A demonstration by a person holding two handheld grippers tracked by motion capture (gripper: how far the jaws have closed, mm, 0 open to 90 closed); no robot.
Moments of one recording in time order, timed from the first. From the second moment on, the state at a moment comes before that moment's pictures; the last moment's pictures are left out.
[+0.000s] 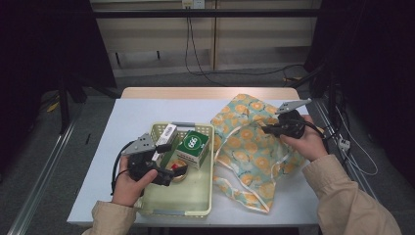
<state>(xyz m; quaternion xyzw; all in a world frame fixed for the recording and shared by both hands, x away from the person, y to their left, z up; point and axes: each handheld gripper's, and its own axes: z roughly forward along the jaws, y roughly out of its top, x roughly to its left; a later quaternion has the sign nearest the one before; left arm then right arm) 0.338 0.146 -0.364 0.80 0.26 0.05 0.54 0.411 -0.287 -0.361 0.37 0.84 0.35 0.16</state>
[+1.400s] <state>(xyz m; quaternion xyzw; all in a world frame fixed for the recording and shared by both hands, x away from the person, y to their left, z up) 0.338 0.122 -0.405 0.87 0.24 0.03 0.43 0.412 -0.289 -0.368 0.37 0.84 0.36 0.16</state>
